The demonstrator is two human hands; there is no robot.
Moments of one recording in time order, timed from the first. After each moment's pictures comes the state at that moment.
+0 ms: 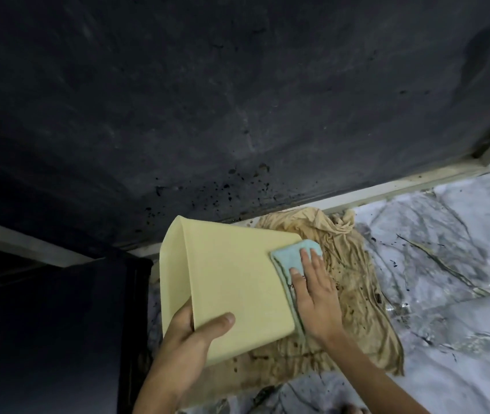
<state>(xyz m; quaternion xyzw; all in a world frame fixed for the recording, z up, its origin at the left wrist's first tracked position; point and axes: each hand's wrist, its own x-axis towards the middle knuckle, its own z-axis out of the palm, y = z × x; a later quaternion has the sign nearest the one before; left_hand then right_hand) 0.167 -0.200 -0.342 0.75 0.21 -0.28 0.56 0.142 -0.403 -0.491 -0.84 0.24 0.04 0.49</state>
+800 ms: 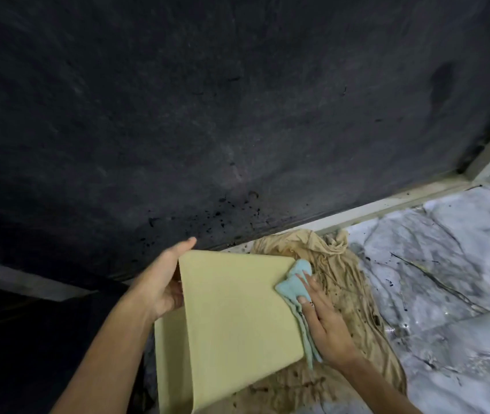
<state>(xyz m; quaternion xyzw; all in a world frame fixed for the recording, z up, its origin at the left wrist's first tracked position) 0.284 -0.226 -0.299 0.74 0.25 -0.36 0.51 0.133 -0.435 -0.514 -0.79 0.16 -0.03 0.59</state>
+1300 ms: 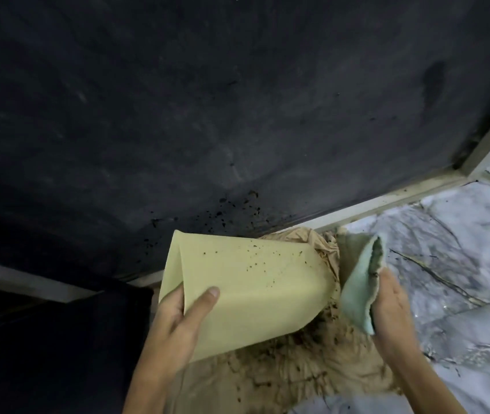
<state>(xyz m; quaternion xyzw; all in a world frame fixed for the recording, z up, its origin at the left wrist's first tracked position) 0.203 -0.219 -0.301 0.81 0.06 -0.23 0.54 0.115 -0.484 -0.435 -0.62 0.43 -0.12 0.65</state>
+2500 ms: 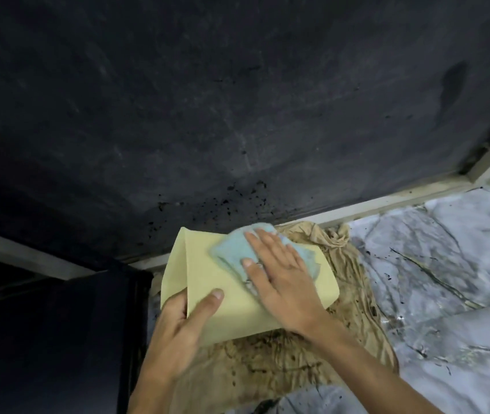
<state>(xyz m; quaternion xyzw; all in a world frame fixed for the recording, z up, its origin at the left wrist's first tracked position) 0.186 -0.204 -0.324 0.80 0.06 -0.21 0.57 0.180 -0.393 -0.388 -0.89 0.05 0.03 0.45</state>
